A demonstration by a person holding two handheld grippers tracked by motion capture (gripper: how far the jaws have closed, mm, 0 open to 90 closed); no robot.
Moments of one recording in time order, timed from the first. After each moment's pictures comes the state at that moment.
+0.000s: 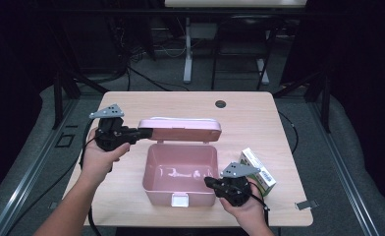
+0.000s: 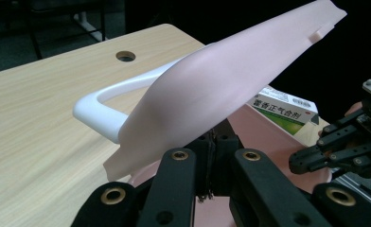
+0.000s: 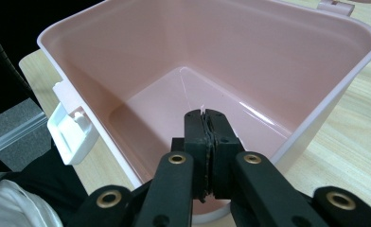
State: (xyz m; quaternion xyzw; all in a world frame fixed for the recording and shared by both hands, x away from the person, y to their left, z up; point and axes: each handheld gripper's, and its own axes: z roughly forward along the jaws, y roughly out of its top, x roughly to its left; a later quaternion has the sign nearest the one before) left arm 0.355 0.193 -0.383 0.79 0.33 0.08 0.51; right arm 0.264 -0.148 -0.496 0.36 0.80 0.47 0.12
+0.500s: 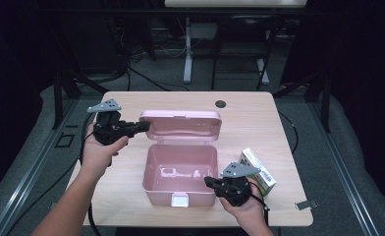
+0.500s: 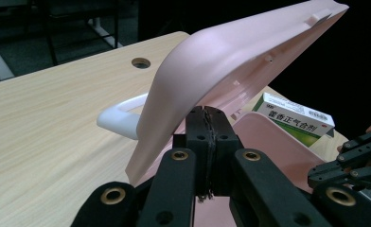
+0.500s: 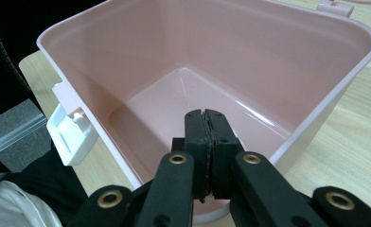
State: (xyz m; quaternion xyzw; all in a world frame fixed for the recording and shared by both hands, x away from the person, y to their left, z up) left arm 0.368 0.200 -0.382 0.78 0.35 0.09 0.51; right arm 0.264 -0.148 -0.496 0.36 0.80 0.47 0.12
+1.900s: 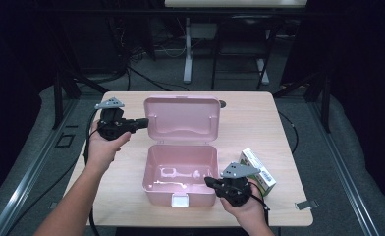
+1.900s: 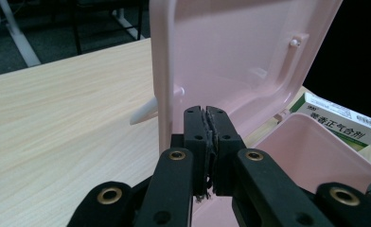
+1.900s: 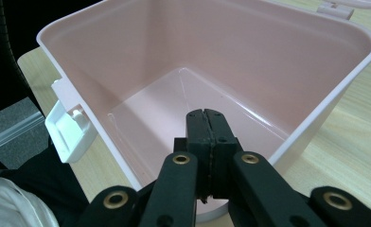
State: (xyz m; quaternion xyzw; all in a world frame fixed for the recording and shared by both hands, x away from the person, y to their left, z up) left arm 0.395 0.204 -0.405 0.77 0.39 0.11 0.49; right arm 0.264 -0.148 -0.497 0.35 0.80 0.47 0.12
